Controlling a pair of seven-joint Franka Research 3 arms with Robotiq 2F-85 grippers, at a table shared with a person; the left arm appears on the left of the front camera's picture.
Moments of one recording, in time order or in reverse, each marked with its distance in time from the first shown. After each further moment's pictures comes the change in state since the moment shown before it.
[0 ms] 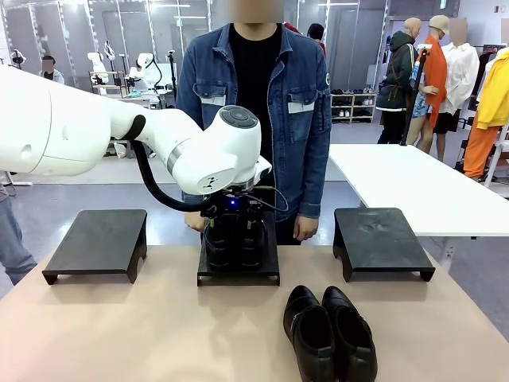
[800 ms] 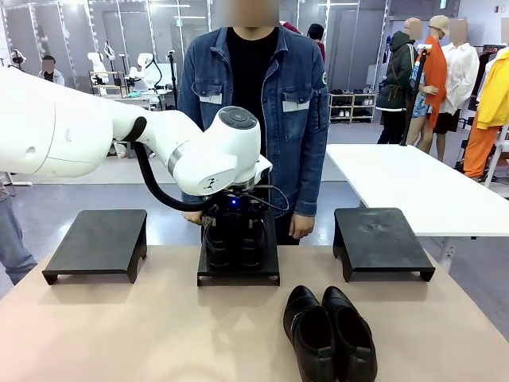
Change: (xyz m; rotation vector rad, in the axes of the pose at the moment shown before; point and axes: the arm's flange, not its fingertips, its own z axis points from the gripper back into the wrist) left arm 0.003 -0.001 -0.001 -0.011 -0.011 0.003; right arm 0.000 0.000 0.000 0.000 0.000 0.000
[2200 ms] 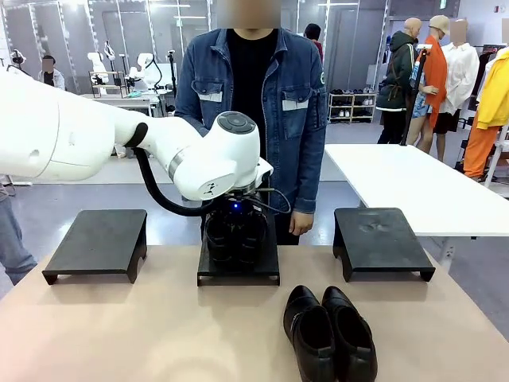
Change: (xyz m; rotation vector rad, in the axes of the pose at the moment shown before) left arm -0.003 -0.006 -0.013 -0.043 -0.001 0.003; right arm 0.000 0.000 0.000 0.000 0.000 0.000
